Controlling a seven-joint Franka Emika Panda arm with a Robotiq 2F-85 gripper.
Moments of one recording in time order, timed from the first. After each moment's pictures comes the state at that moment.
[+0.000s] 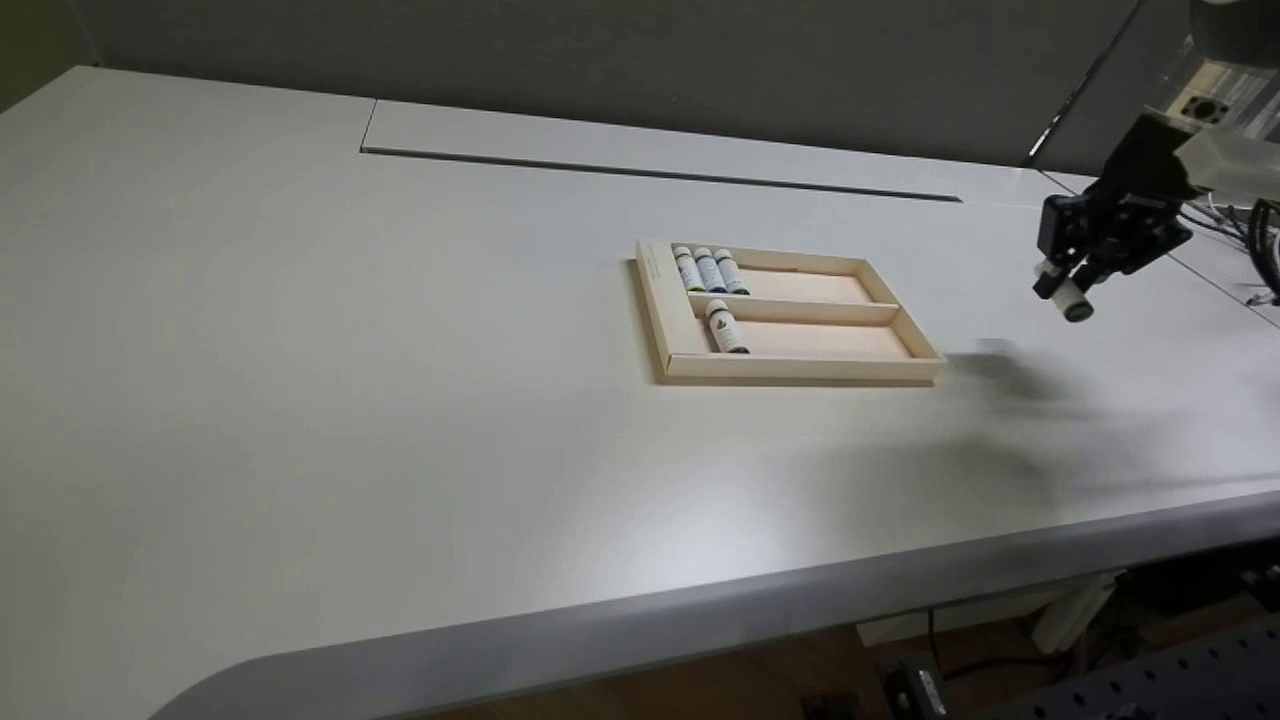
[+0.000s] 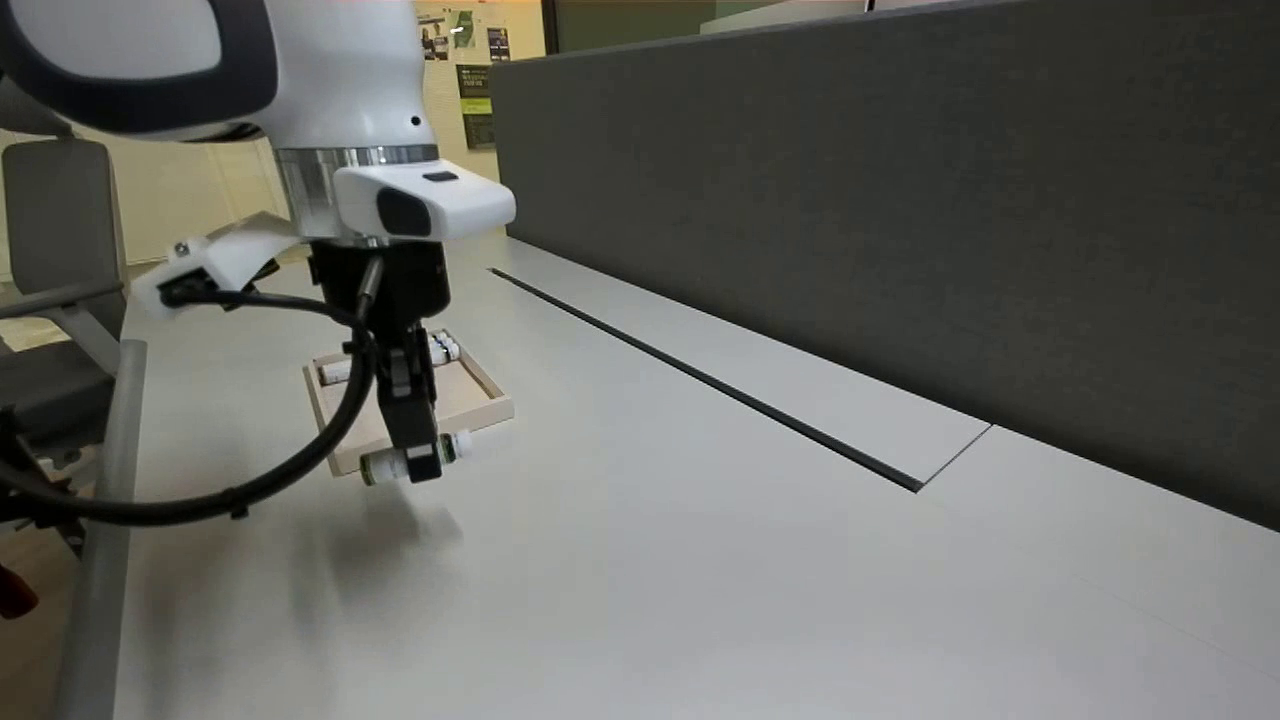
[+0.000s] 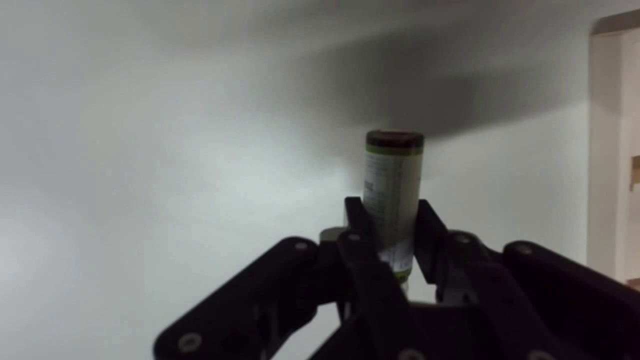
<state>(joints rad) -0.16 0.31 -0.14 -2.41 0.04 2.72 -0.05</state>
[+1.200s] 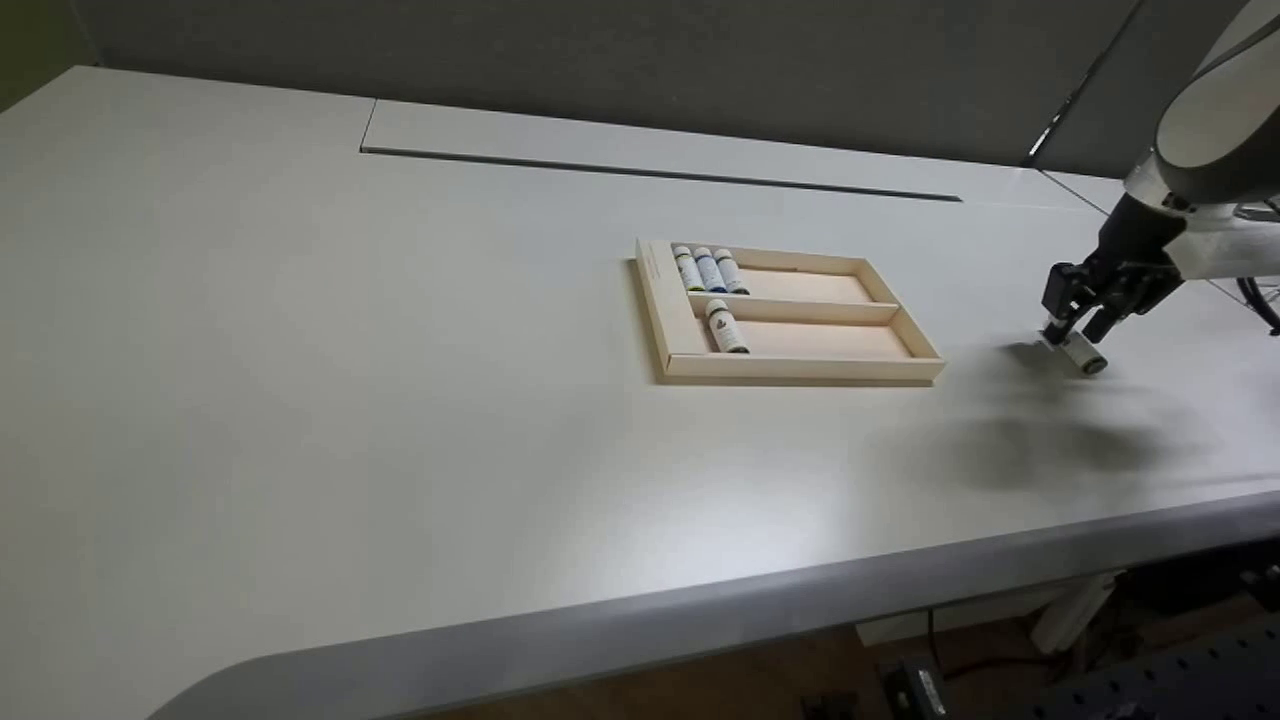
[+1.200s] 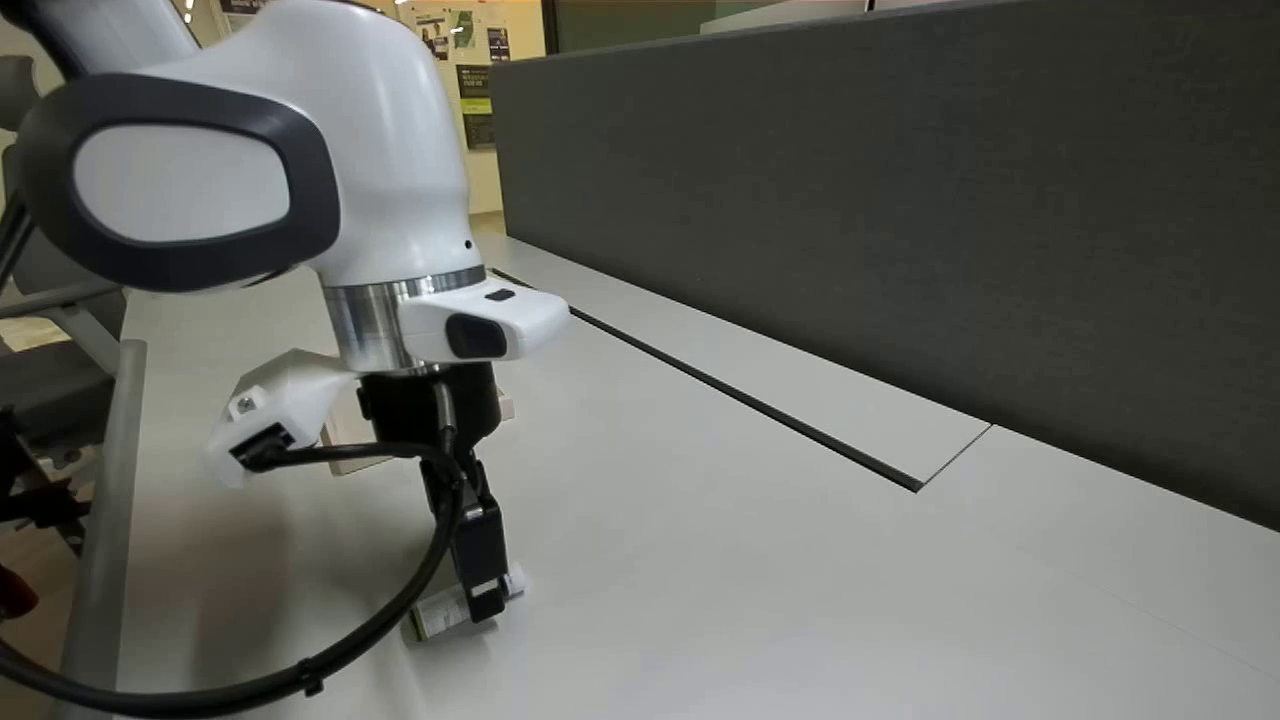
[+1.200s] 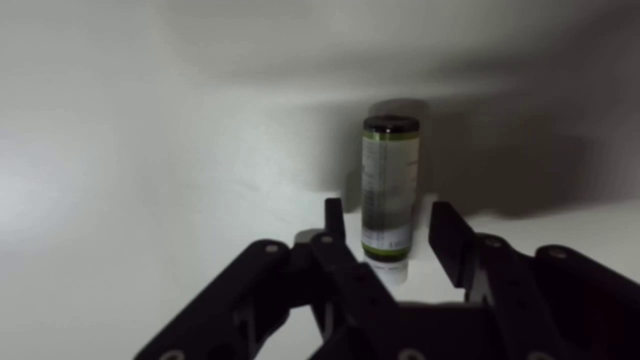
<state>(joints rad) -0.15 0.54 -0.26 -2.33 -0.16 2.89 -0.07</state>
